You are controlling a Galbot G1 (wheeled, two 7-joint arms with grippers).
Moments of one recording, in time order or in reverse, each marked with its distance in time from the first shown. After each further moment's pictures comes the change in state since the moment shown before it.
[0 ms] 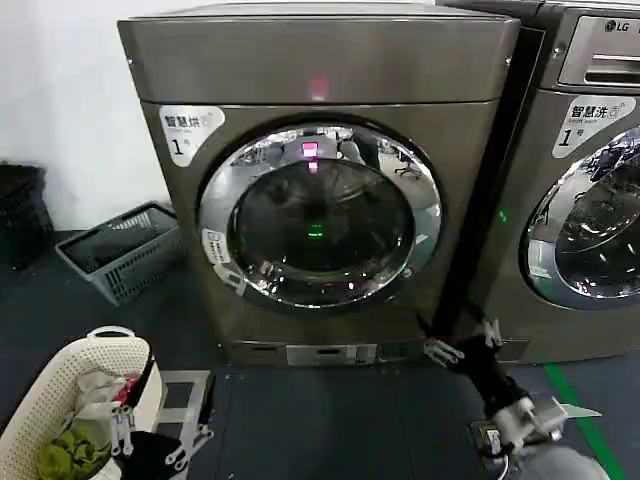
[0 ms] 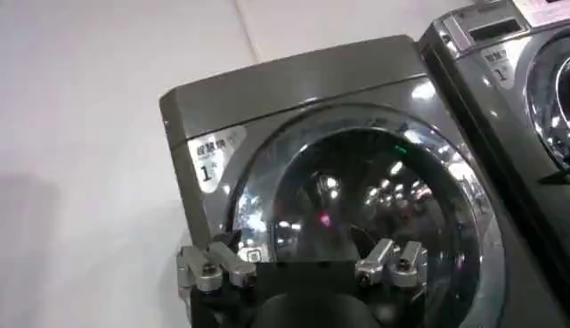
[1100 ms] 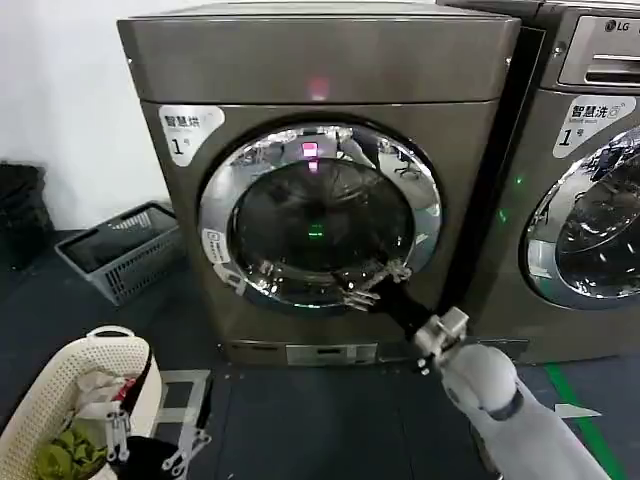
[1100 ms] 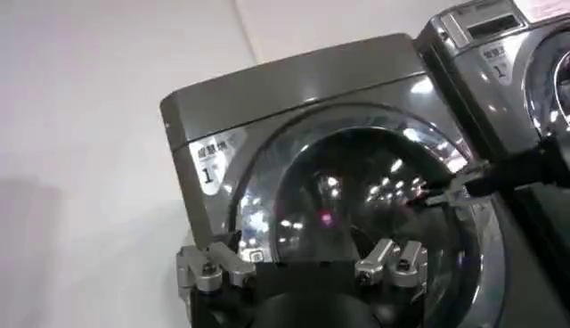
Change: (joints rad) left arm 0.025 -0.028 -0.016 -0.015 0.012 -0.017 0.015; right arm 0.521 -0.032 -0.460 -0.272 0.134 0.014 -0.029
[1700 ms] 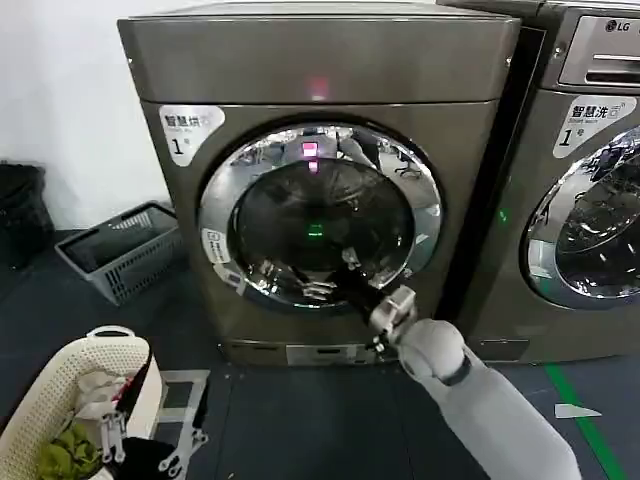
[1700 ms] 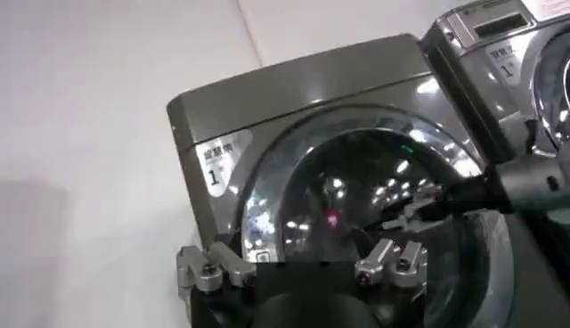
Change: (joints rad) left arm 0.001 -0.014 -0.012 -0.003 0.002 -0.009 0.000; right arm 0.212 0.088 -0.184 -0.151 0.012 -0.003 0.000
